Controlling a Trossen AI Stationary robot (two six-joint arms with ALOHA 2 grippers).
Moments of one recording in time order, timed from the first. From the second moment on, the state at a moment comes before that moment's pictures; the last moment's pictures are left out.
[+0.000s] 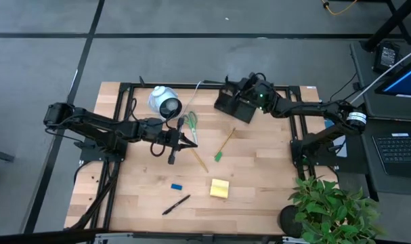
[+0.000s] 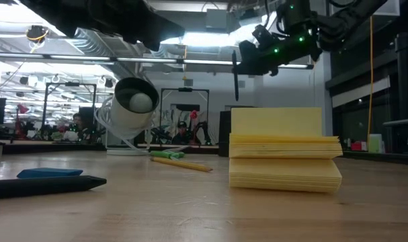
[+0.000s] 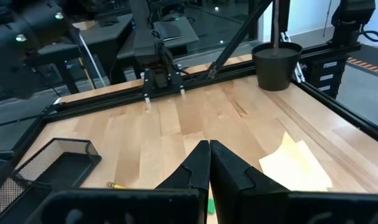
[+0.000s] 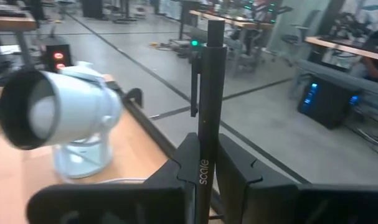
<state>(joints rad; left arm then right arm) -0.02 1.23 0.58 0.44 0.09 0.19 -0.47 1.43 0.77 0.54 0.19 -0.09</state>
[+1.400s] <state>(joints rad) -0.02 1.23 0.58 0.44 0.07 0.16 -0.60 1.77 0.77 0.71 0.18 0.00</state>
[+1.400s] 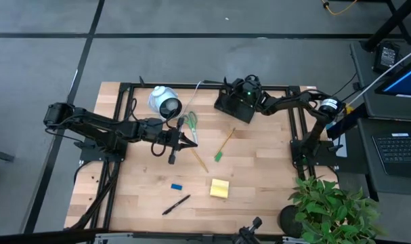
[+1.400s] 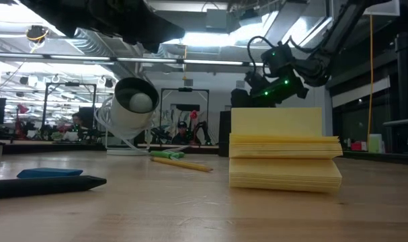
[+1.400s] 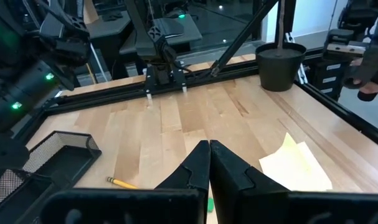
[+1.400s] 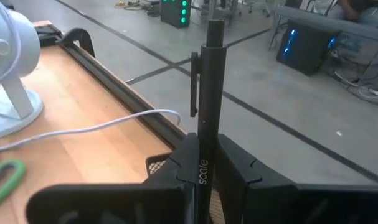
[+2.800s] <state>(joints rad) -0.07 1.23 0.58 0.41 0.07 0.14 -0.39 1.50 0.77 0.65 0.05 -0.15</state>
